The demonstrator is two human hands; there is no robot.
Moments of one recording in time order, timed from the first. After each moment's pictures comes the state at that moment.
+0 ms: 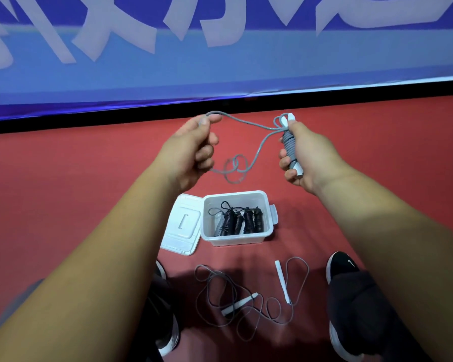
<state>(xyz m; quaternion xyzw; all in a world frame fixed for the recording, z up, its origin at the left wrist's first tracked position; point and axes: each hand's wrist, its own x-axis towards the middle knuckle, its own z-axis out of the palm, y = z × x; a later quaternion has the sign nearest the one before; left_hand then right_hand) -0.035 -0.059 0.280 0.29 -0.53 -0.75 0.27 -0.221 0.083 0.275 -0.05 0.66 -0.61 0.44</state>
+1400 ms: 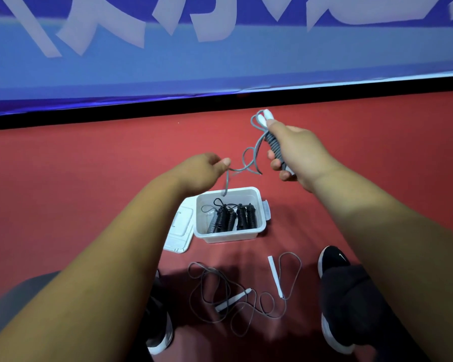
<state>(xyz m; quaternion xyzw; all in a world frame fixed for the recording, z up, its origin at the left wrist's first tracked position) -0.043 -0.048 0.249 0.38 -0.87 -0.32 -0.03 -0.214 0.092 0.276 -0.19 0.70 -0.57 0.39</state>
